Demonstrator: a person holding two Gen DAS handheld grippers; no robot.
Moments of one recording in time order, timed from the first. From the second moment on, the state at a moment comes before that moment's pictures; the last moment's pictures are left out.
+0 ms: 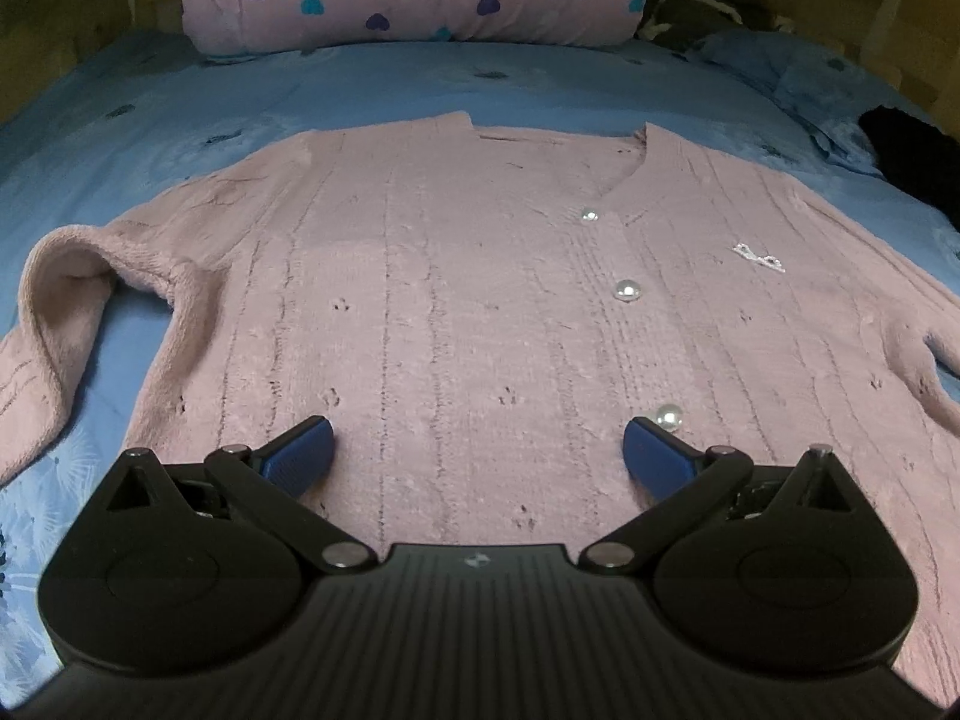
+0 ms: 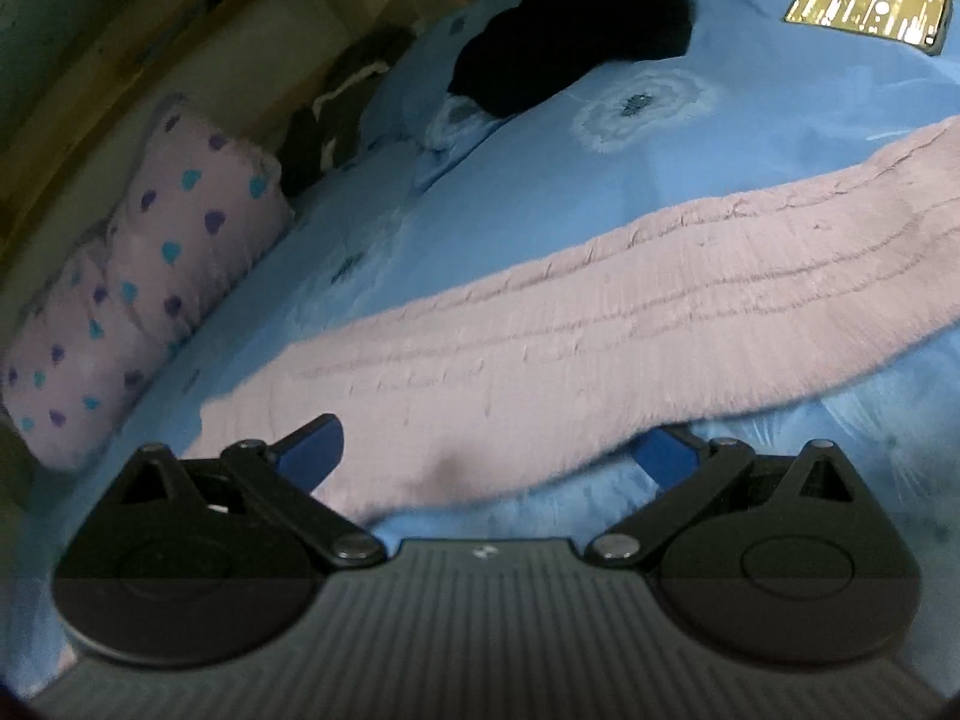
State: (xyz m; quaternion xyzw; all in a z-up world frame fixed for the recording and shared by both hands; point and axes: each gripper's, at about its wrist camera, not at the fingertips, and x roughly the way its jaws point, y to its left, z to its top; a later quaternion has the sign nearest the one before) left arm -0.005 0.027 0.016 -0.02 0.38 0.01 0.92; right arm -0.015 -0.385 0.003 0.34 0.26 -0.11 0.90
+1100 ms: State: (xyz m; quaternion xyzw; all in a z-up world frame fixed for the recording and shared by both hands) left arm 0.051 0.039 0.033 -0.07 0.42 -0.02 0.91; right arm -0.011 -0.405 0.009 0.36 0.16 -0.19 0.90
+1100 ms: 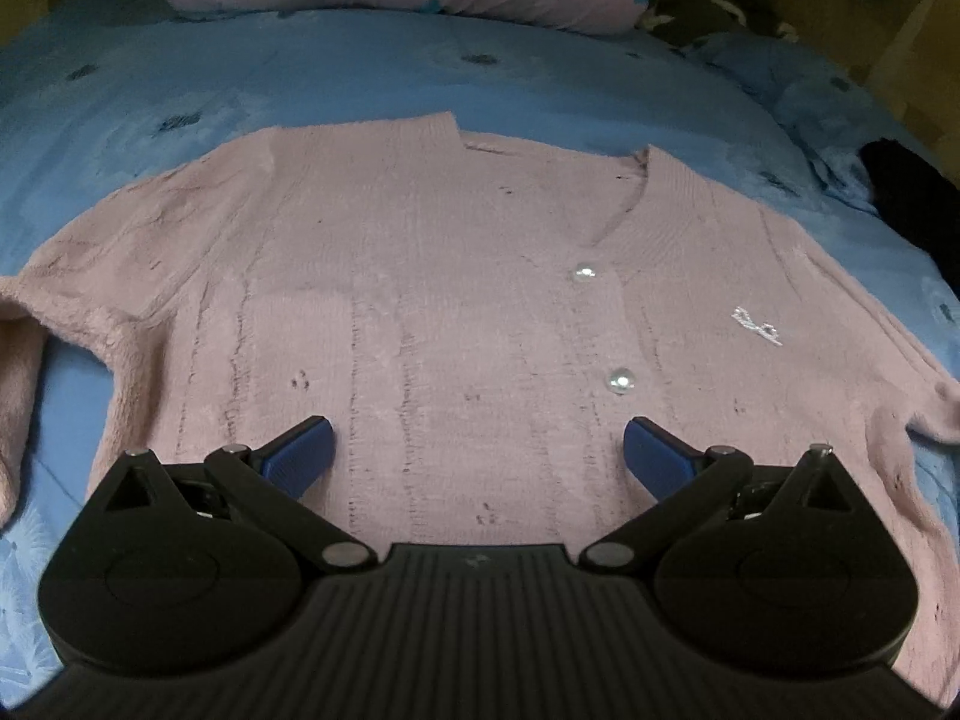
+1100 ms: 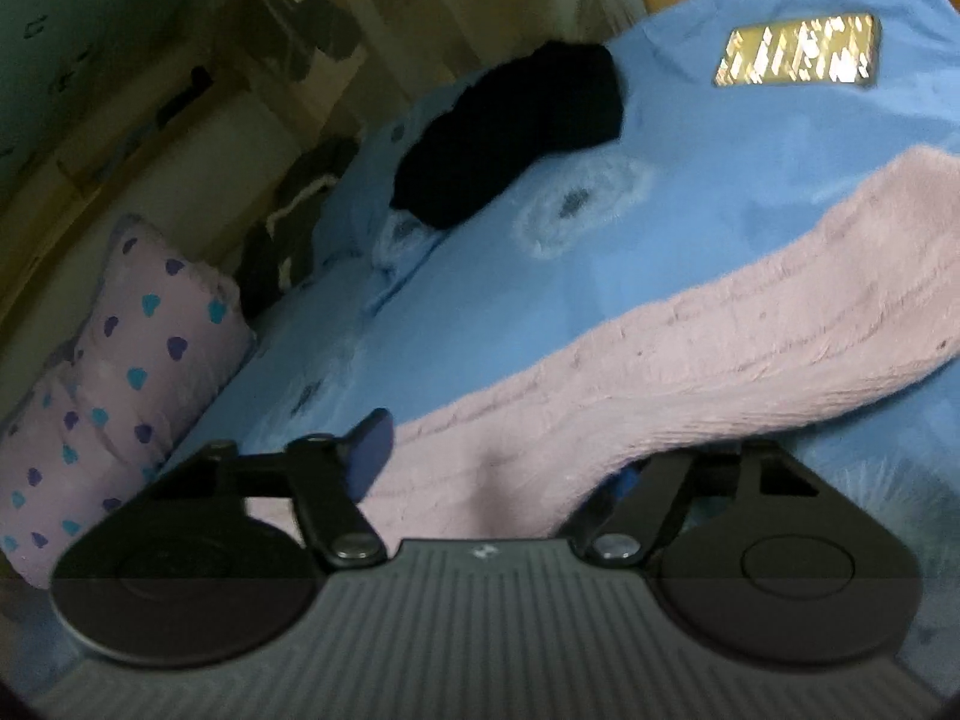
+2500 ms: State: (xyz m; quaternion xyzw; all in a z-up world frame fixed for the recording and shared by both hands) left arm 0.048 0.080 0.056 -0.08 0.39 0.05 0.92; right arm 0.059 -0.150 0.037 -0.01 0.23 0.20 0.95
